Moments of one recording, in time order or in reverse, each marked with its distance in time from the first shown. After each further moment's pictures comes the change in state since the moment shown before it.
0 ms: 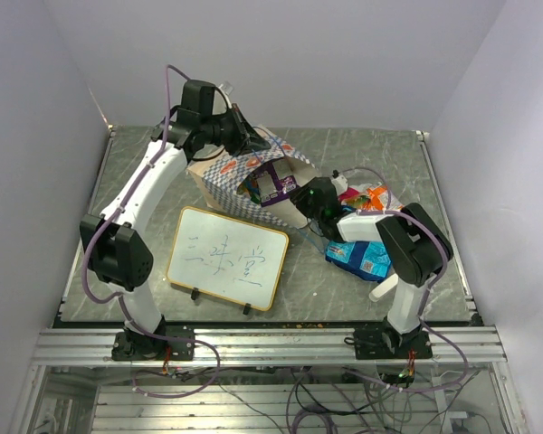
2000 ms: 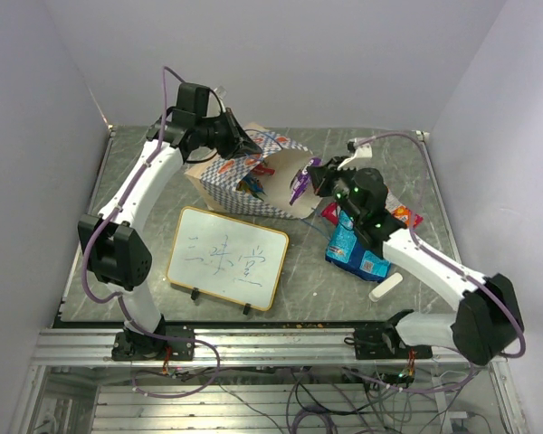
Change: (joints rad) left arm 0.039 0.000 -0.013 -0.070 -0.018 0.069; right arm 0.015 -0.560 -0.051 -0.071 -0.116 -0.655
